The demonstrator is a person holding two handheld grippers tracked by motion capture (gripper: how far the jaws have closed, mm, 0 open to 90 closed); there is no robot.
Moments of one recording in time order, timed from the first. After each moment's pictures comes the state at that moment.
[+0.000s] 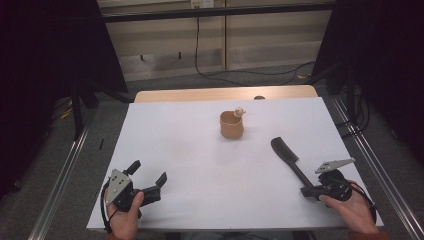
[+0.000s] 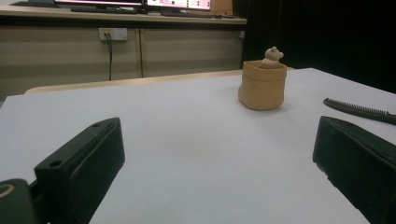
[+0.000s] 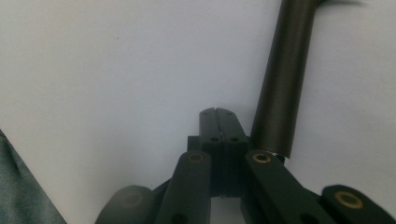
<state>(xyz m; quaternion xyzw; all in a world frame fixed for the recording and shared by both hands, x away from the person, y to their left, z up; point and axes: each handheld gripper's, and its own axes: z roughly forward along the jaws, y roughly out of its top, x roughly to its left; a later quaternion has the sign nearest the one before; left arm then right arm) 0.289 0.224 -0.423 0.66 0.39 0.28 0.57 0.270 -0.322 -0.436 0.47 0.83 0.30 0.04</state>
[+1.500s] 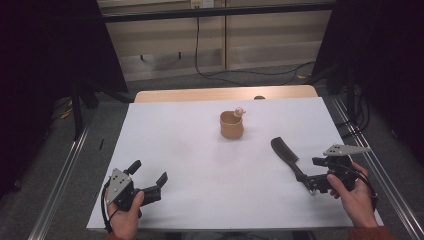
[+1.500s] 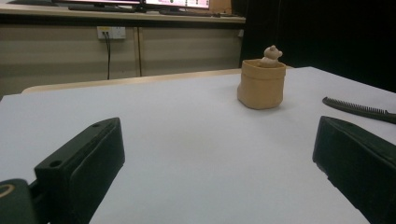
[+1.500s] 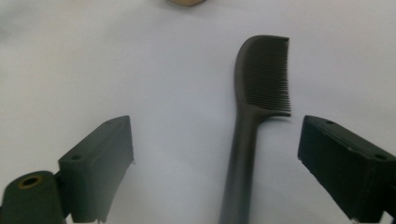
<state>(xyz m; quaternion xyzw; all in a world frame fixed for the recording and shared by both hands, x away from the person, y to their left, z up) 0.290 0.223 -0.423 0.67 0.39 0.28 0.57 0.288 -0.324 -0.400 0.48 0.77 0.39 0.14</state>
